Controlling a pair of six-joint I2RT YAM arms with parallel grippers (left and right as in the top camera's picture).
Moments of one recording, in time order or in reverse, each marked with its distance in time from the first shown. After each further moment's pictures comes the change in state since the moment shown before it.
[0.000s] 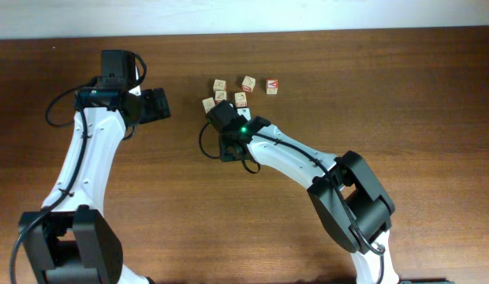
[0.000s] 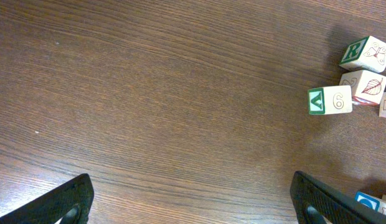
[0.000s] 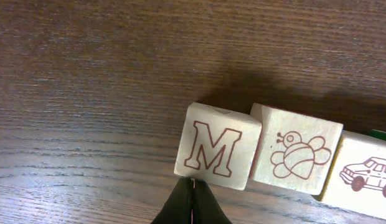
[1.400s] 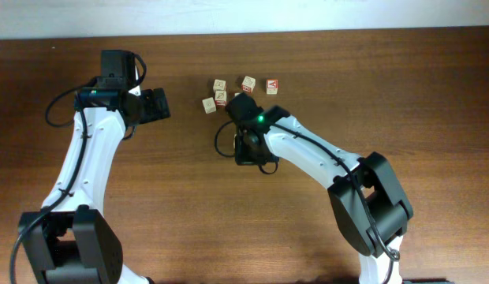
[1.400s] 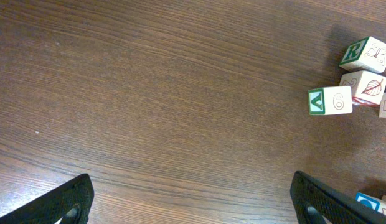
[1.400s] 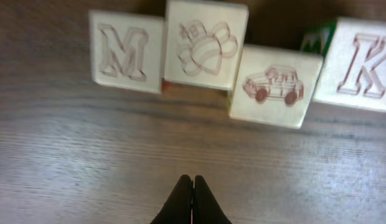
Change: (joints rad) left arm 0.000 0.000 0.000 0.000 0.000 0.000; right arm -0.074 -0.080 -0.022 -0.219 -0.155 0.039
